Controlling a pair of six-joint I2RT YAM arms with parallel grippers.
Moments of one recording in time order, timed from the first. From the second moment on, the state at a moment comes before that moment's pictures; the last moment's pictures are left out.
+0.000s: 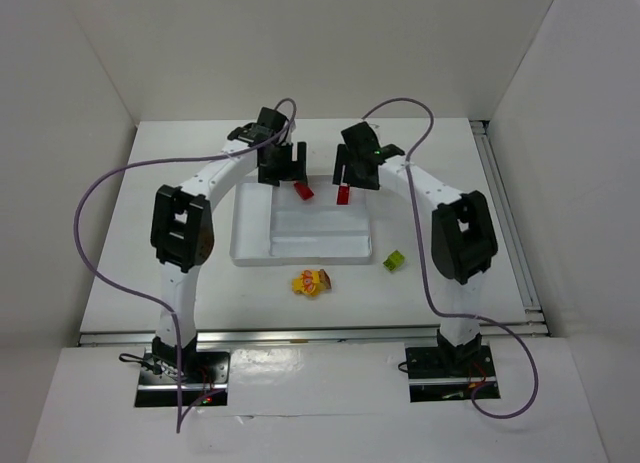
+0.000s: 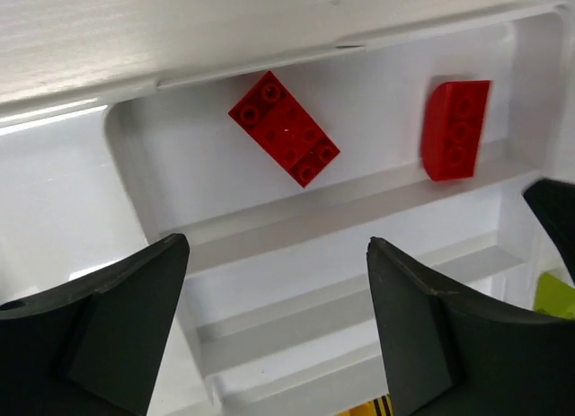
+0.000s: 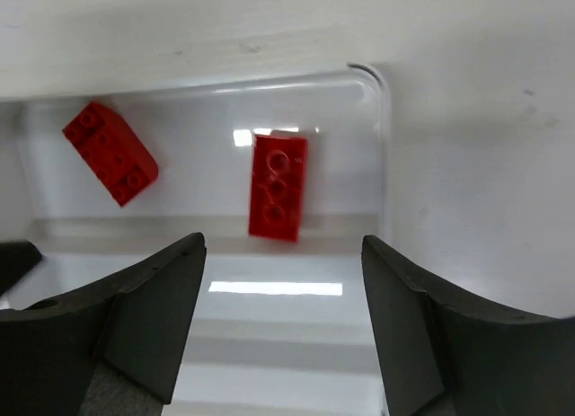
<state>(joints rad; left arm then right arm) -0.36 2.16 1.92 -0.76 0.14 -0.34 0.47 2.00 1.64 -0.54 0.21 0.52</state>
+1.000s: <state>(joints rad) -0.41 1.59 1.42 -0.76 0.11 -0.32 0.43 1.35 0.84 -0.69 0.20 0.77</state>
